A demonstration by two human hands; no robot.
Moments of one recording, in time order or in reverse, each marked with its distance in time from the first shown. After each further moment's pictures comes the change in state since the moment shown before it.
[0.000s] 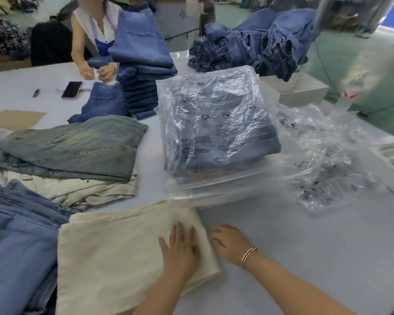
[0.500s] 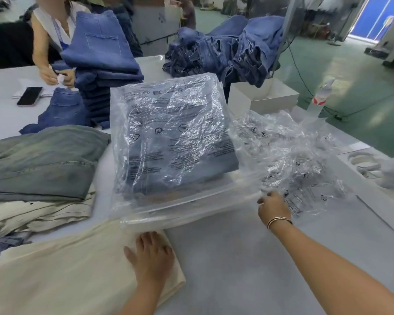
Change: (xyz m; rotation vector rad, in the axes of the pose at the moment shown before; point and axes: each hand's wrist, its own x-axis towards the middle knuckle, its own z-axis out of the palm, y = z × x) left_hand 0.055 0.053 -0.009 -0.024 0.078 -0.287; right_hand -0.013 0.191 -0.116 -0.079 0.393 0.757
